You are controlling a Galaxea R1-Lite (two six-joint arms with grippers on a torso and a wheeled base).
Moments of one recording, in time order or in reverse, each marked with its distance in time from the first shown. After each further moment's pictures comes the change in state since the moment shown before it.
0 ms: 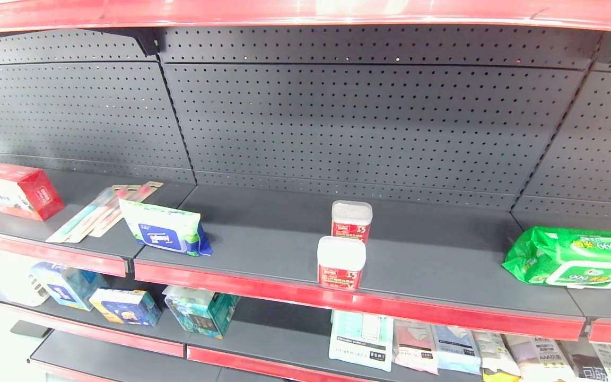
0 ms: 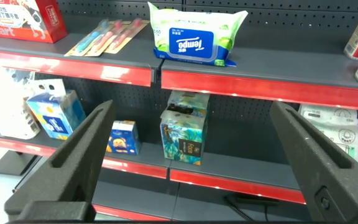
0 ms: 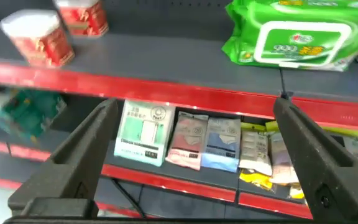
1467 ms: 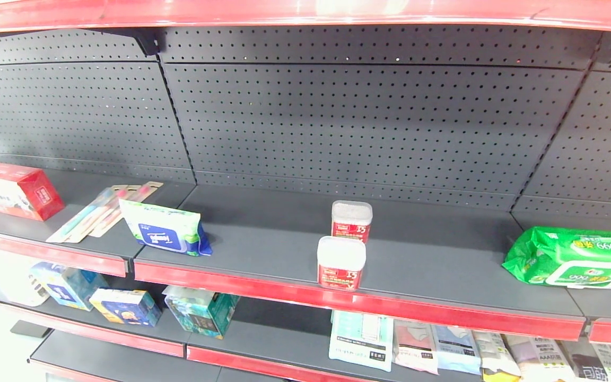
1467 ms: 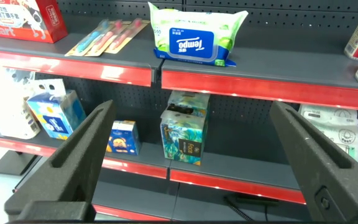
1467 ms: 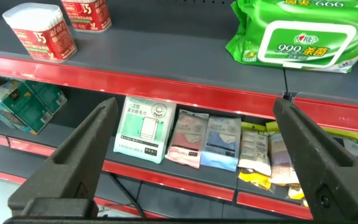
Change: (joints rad) left arm 0.000 0.000 0.000 0.000 0.000 0.000; right arm 0.000 0.003 0.000 0.002 0.002 -0.004
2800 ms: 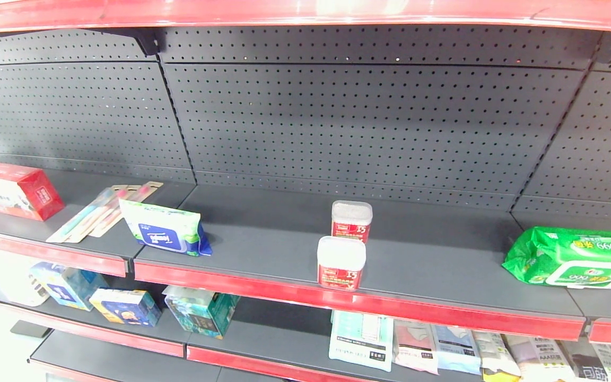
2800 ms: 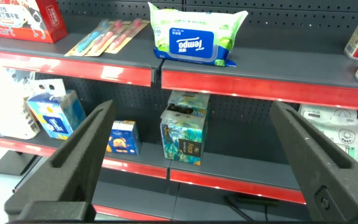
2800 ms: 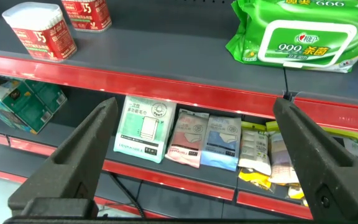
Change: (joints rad) left arm 0.000 0.000 0.000 0.000 0.000 0.000; right arm 0.000 0.003 0.000 0.000 0.000 0.000
